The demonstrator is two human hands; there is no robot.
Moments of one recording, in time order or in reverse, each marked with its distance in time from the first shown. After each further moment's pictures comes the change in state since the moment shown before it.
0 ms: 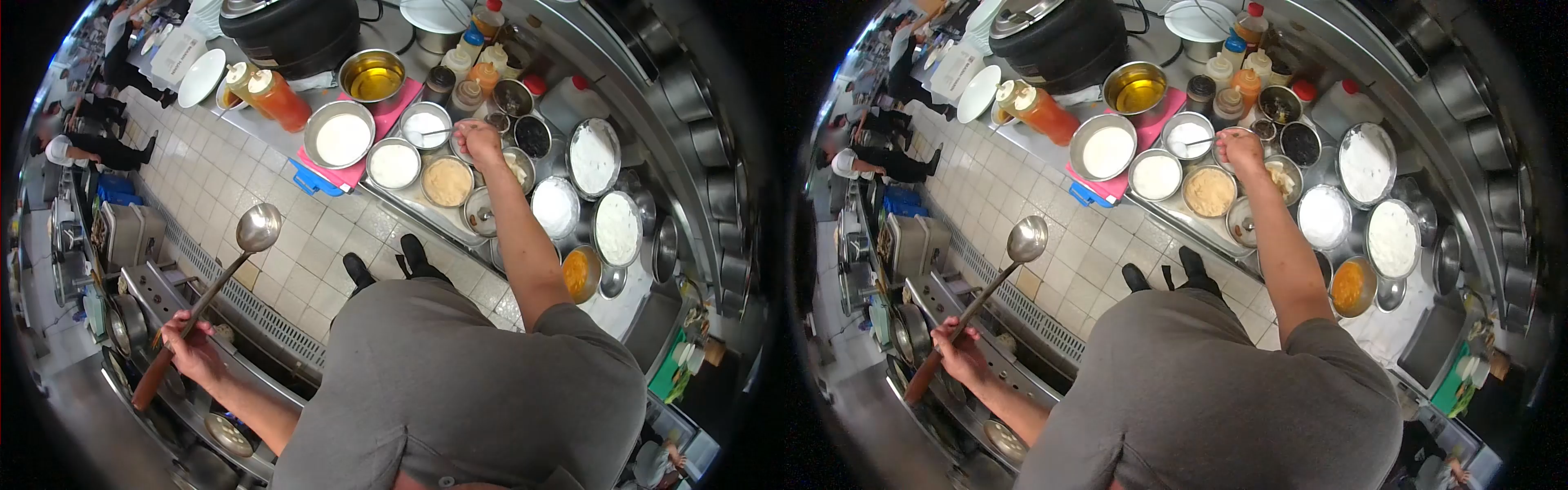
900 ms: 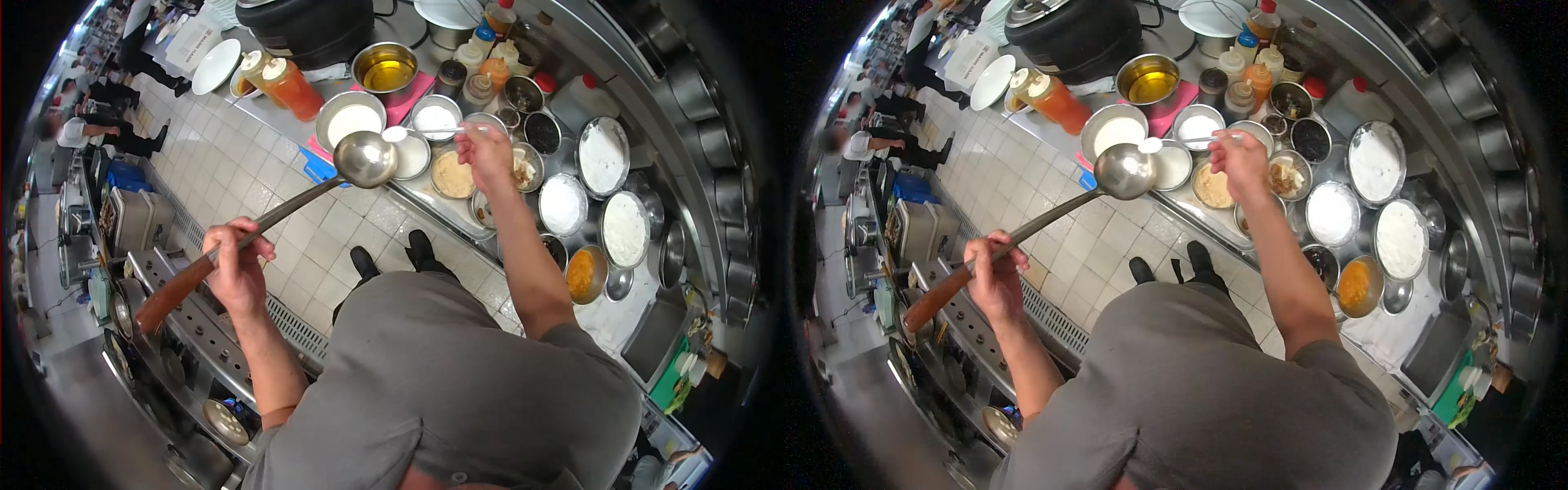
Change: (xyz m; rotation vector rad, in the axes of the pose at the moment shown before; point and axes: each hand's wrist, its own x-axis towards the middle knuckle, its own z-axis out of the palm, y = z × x) left_hand 0.000 -0.013 0.146 -0.206 -0.405 0.007; right_hand -0.110 -0.053 0.025 0.420 -0.087 -0.069
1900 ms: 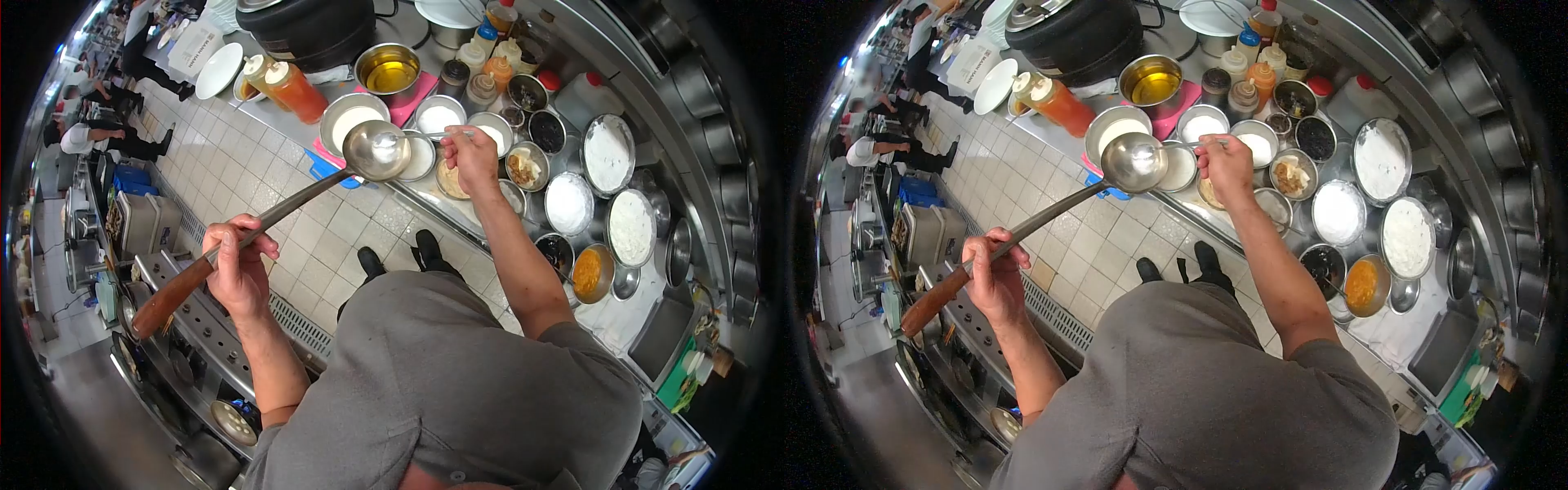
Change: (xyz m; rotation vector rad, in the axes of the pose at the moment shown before) left_hand 0.010 0.016 0.017 -0.004 -0.048 0.020; right_hand -0.005 0.022 0.027 -0.065 0.044 -0.045
